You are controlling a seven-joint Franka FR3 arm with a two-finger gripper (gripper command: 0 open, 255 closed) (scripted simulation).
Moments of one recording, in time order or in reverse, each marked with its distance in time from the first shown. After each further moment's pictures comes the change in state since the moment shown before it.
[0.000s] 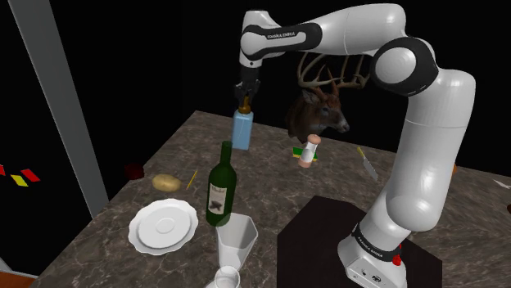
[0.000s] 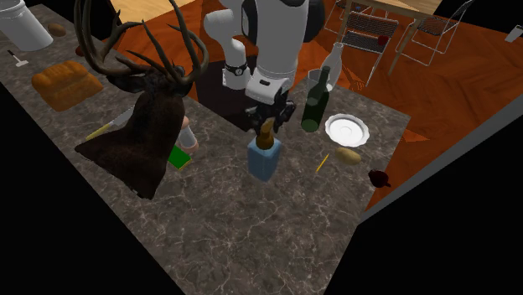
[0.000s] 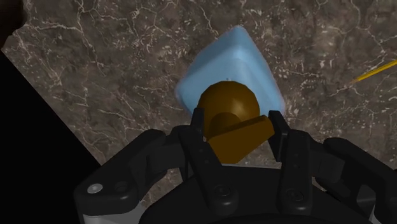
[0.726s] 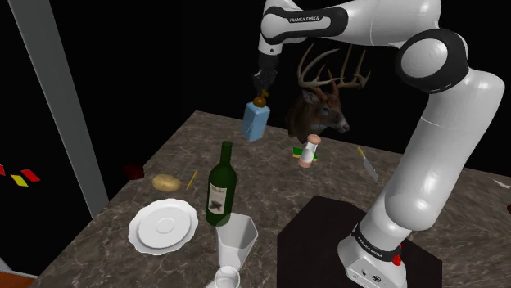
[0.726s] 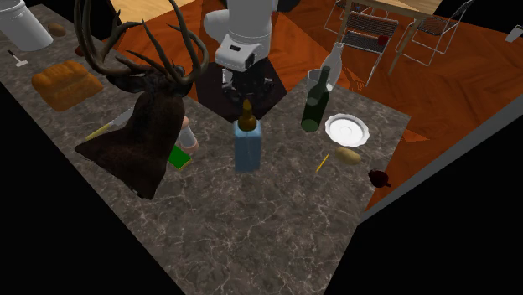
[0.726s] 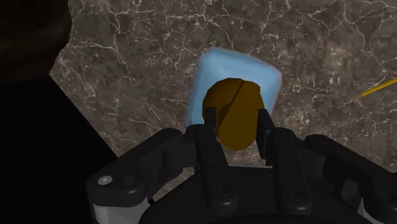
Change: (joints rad) arm -0.044 -0.151 -0.030 -0.067 -0.001 -0.078 -0.080
